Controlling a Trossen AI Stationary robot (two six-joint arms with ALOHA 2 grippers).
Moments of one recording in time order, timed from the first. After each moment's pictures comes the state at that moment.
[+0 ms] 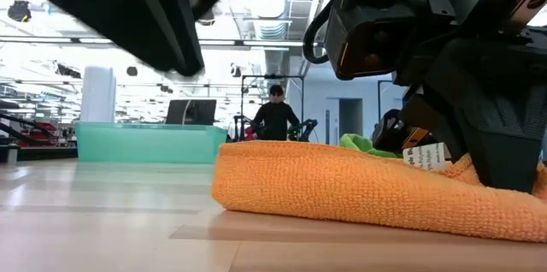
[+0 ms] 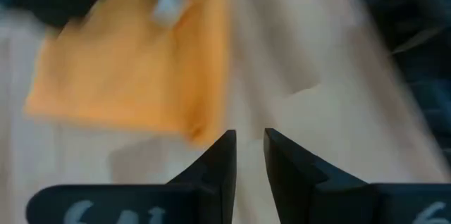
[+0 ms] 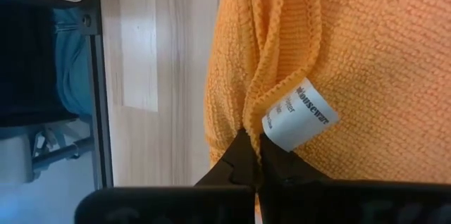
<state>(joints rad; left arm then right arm) -0.64 1.93 1.33 -0.38 -0.31 -0.22 0.44 2.02 1.20 -0.39 -0.43 0.44</state>
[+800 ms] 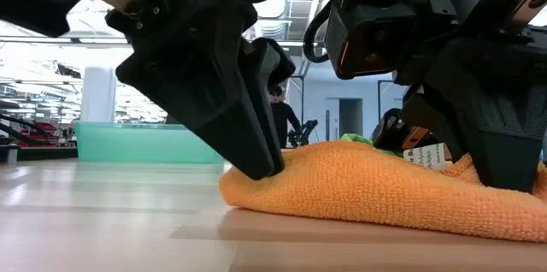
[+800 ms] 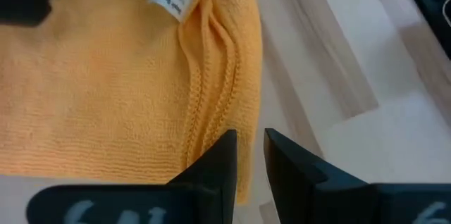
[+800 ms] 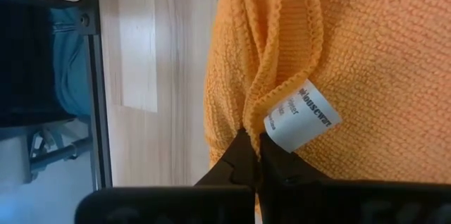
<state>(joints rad) -0.48 2.05 1.33 -0.25 -0.07 -0.12 0.44 2.02 1.20 -0.40 -0.42 0.45</state>
